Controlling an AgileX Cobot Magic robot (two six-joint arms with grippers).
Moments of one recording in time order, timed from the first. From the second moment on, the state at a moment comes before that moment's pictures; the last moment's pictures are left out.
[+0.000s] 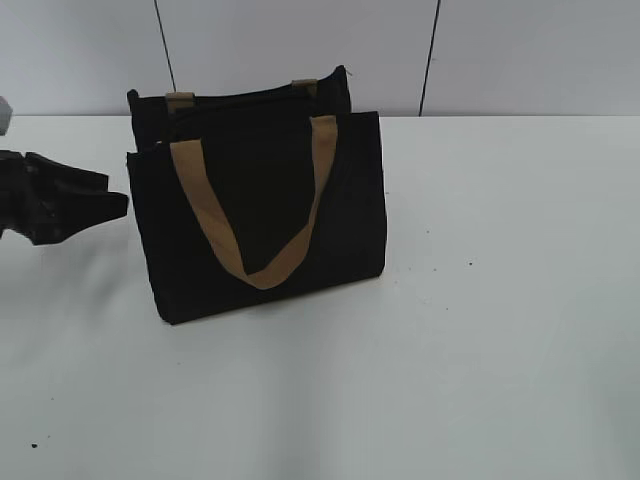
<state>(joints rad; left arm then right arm) 0.16 1.85 -0.80 -1.72 0.91 2.44 0.03 -0.01 -0.48 0.11 1.10 -0.09</state>
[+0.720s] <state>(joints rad) 0.04 1.95 -0.84 -1.73 0.86 2.50 0.03 -0.01 -0.48 0.11 1.10 -0.09</state>
